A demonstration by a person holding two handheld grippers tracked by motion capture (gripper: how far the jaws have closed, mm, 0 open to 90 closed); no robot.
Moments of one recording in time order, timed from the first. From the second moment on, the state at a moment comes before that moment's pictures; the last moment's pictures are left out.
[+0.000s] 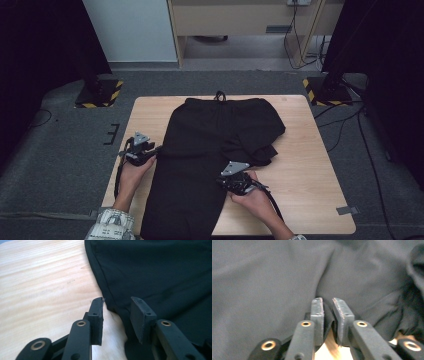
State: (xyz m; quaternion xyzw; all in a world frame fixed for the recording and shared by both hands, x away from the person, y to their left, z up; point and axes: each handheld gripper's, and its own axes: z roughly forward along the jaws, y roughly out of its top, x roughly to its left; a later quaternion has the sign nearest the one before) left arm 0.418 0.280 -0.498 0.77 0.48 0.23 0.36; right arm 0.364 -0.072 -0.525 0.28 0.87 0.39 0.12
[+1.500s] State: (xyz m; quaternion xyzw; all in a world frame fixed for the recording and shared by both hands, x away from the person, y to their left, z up) left arm 0.332 0.249 -0.511 0.81 0.42 0.25 0.32; right arm 0.380 -0.189 -0.495 0.39 0.79 0.39 0.28
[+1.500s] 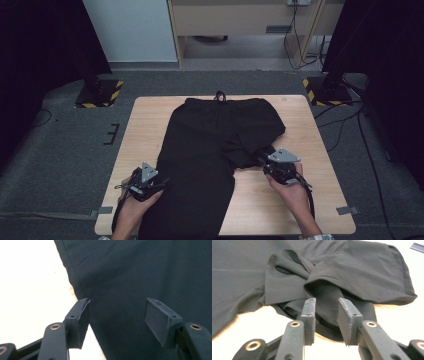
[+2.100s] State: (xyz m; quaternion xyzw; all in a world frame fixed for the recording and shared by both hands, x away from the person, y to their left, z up) left arm 0.333 0.248 -0.512 0.81 0.42 0.25 0.32; right arm 0.455 -0.237 -0.469 0.49 0.74 0.37 0.28
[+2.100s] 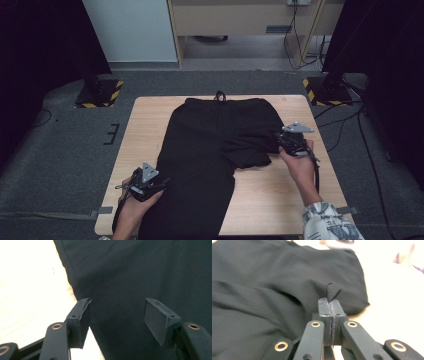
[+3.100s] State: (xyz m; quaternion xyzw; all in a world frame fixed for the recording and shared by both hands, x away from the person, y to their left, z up) left arm 0.335 0.248 -0.514 0.81 0.43 0.25 0.31; right arm 0.442 -0.163 -0.479 0.39 0.79 0.41 0.21
